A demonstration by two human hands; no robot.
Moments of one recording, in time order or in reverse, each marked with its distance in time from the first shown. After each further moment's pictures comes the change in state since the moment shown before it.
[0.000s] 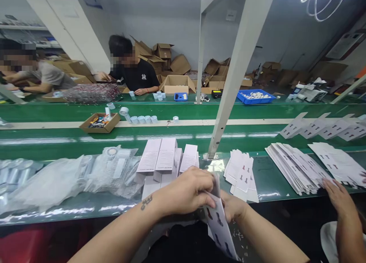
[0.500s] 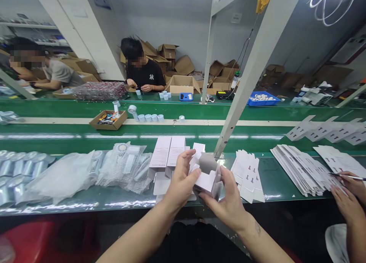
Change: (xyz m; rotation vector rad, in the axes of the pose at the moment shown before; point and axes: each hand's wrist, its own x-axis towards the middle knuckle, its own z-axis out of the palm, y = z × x) left_hand -0.039 -0.031 0.038 -0.779 0.848 -0.327; right_hand 0.010 -0.014 0.060 -0.868 0.679 -0.381
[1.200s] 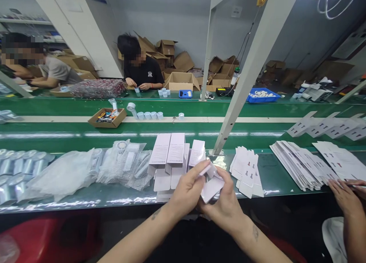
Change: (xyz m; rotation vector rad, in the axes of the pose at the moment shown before) left_hand -0.010 0.004 -0.003 0.093 -0.149 -0.150; right_hand -0.013 -0.014 0.004 -0.028 -0.073 0.210
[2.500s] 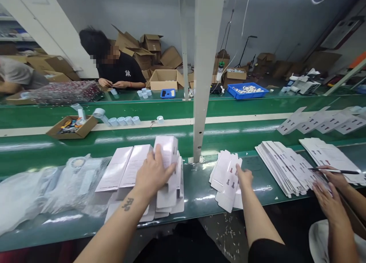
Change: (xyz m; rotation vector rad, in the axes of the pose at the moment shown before) left_hand 0.122 -0.012 0.030 1.310 0.264 -0.197; right_hand 0.092 0.265 -0.105 -0.002 0.317 1.241
